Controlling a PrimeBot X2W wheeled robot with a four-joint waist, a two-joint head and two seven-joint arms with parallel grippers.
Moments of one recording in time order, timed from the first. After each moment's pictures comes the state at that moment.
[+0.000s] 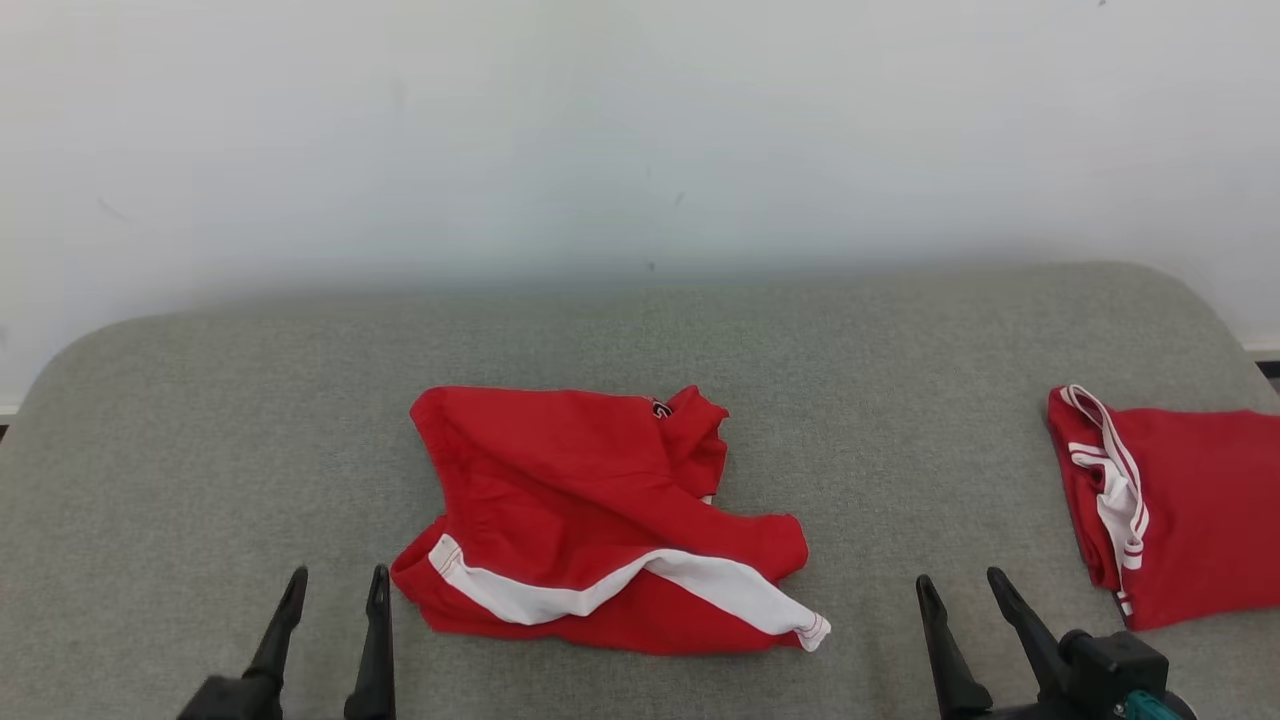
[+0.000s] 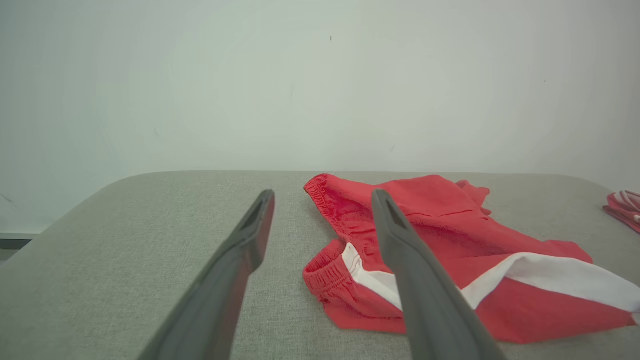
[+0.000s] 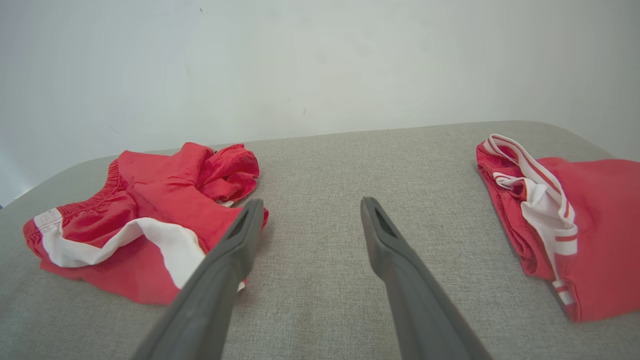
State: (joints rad) left arm -0.04 0.16 -0.12 0.22 -0.27 -0.04 -0.26; right arm 0.01 -0.11 0.11 0.22 0.24 0.13 -0.14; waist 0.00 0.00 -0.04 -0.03
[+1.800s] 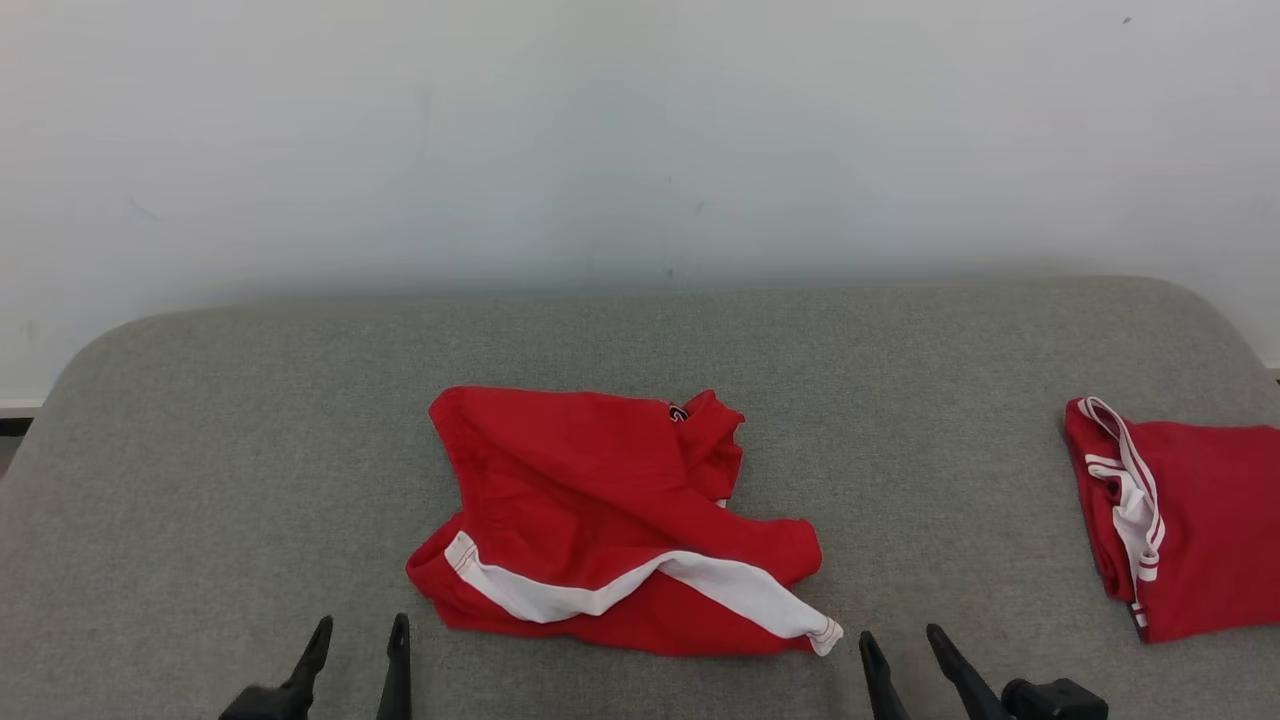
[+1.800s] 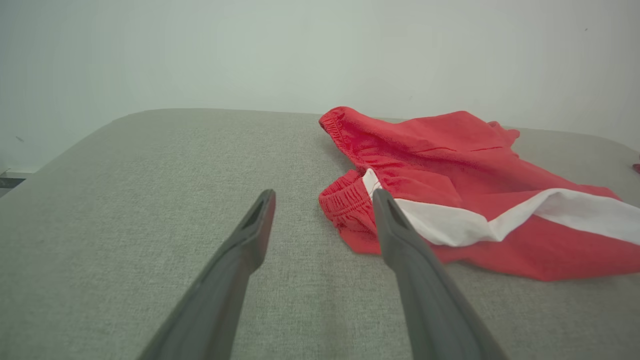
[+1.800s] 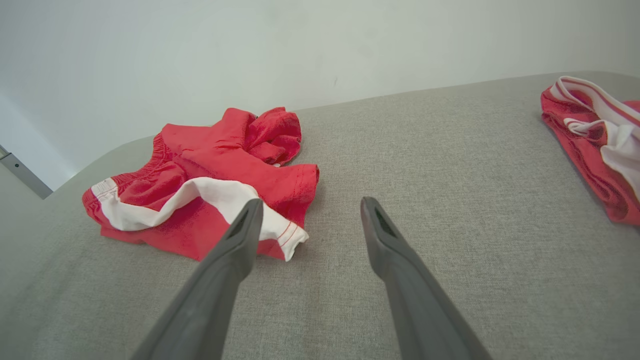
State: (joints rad) left arm -0.01 0.08 -0.02 0.35 -0.18 -0.13 -0.26; right arm 0.08 -0.05 0.15 0.23 0.26 0.13 -0.14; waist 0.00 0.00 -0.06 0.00
